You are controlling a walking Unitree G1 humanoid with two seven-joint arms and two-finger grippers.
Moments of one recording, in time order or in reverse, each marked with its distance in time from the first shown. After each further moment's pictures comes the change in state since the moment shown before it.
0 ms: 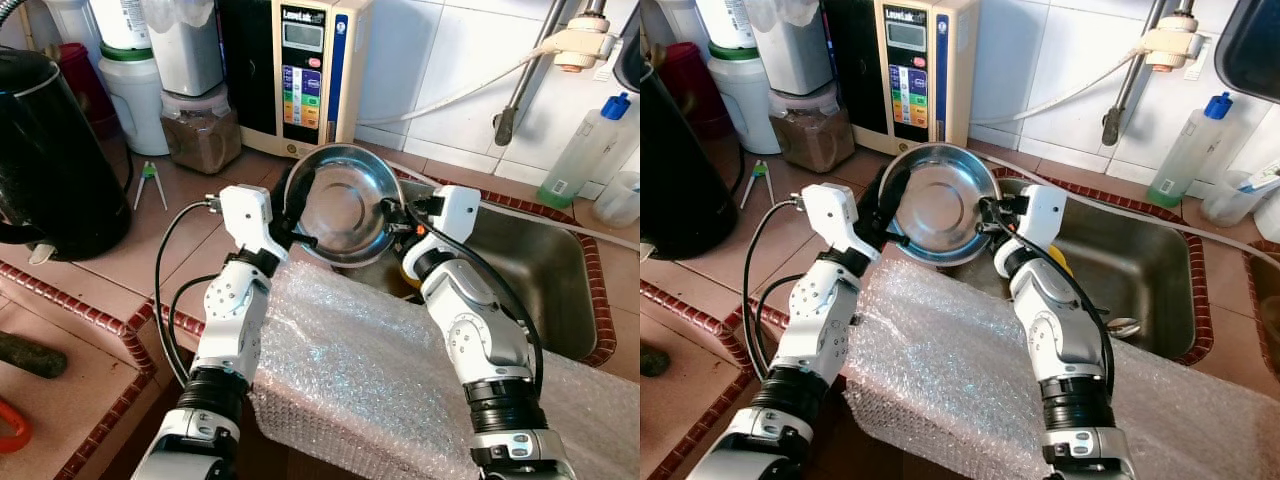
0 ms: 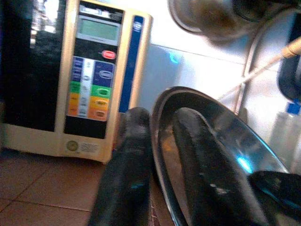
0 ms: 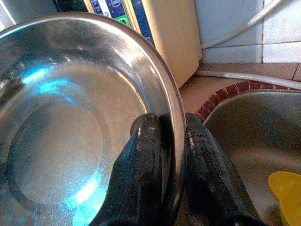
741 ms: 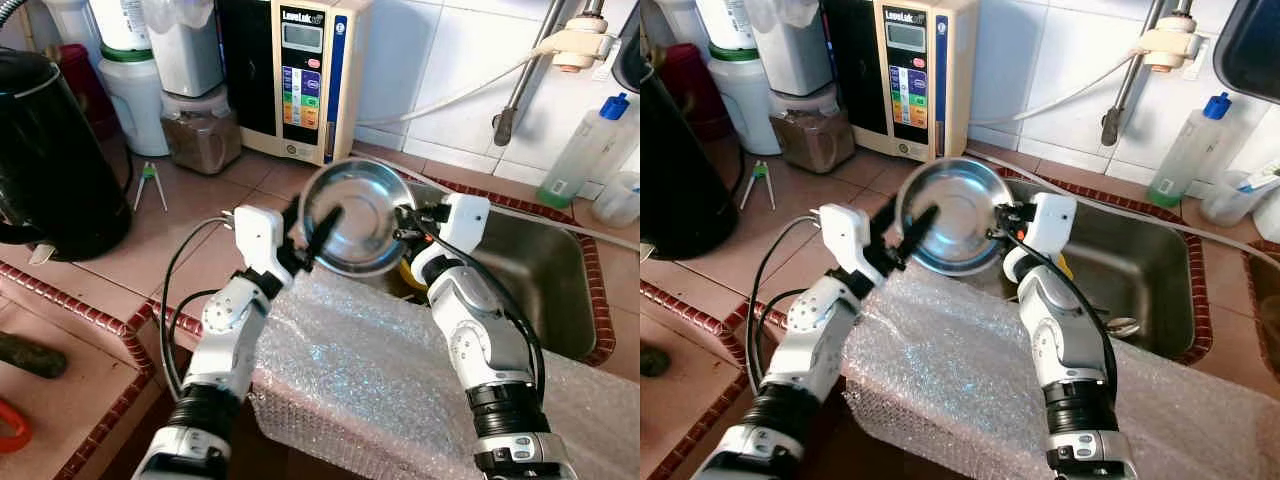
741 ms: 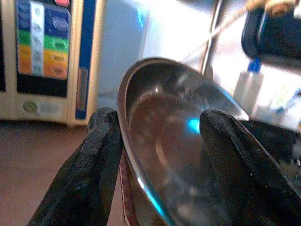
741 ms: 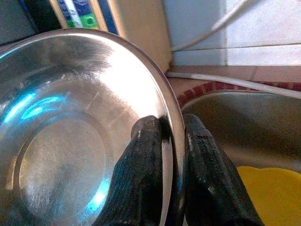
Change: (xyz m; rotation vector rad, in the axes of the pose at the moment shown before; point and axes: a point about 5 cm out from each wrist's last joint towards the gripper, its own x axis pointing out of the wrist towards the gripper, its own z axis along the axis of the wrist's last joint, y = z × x) left arm -0.021 -0.006 -0.022 -0.049 0.173 -0.151; right arm -0.004 -0.018 -0.007 -0.049 -0.022 -0.143
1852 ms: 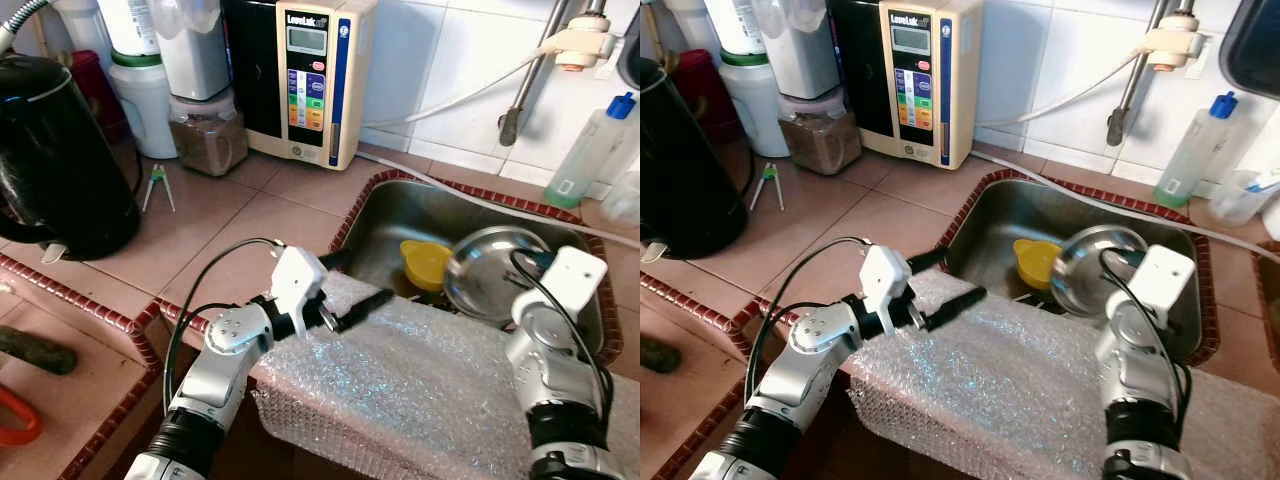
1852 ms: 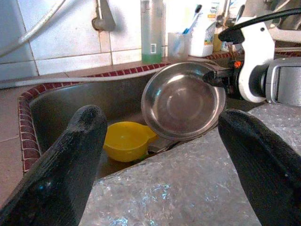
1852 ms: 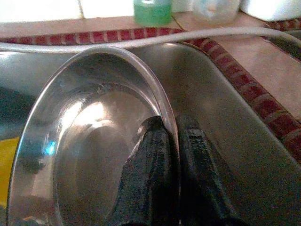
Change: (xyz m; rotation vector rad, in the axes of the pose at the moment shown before) left arm -0.020 -0.031 -0.016 0.109 0.201 -0.386; right arm -0.046 -0.132 -0.020 -0.126 0.085 -0.781
